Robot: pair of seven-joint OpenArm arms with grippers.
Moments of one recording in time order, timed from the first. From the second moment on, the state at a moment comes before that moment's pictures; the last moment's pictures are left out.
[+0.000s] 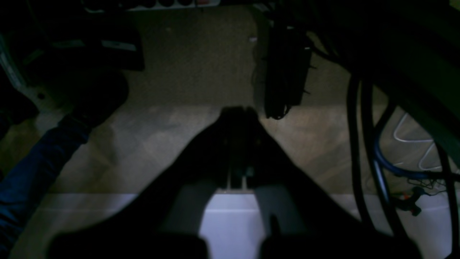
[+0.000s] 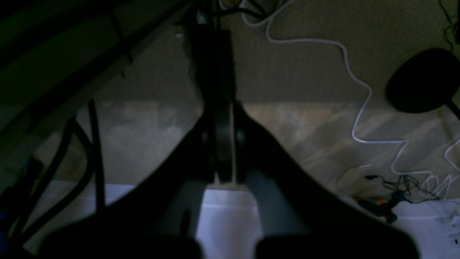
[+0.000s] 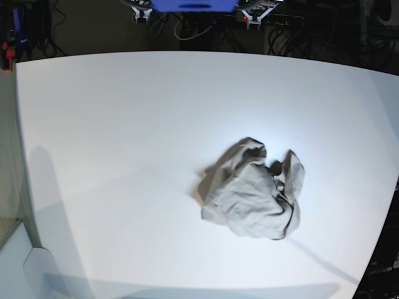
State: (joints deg) left arm 2.3 0.2 4.0 1.8 -1.9 -0.5 -0.5; right arm -7.7 -1.9 2.7 8.0 1.0 1.9 -1.2
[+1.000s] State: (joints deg) left arm 46.0 -12.2 3.3 73.0 -13.2 0.3 0.7; right arm -48.4 4.2 -2.7 75.0 -0.5 0.4 -3.6
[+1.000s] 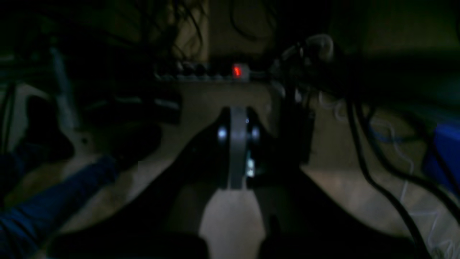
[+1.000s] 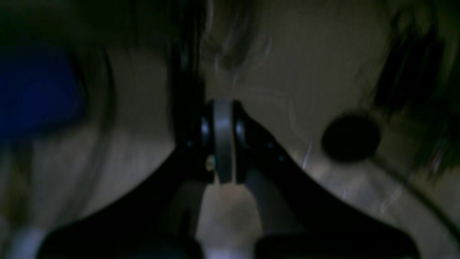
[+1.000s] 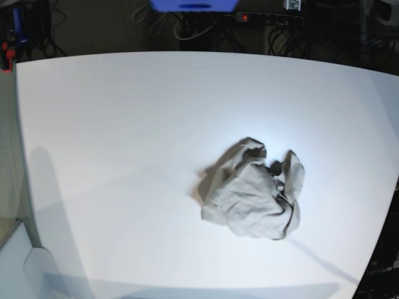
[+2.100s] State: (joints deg) left arm 59.6 -13.2 -3.8 112.6 -16.1 0.3 0.9; right arm -47.0 10.0 -3.9 116.6 -0.5 0.8 -21.2
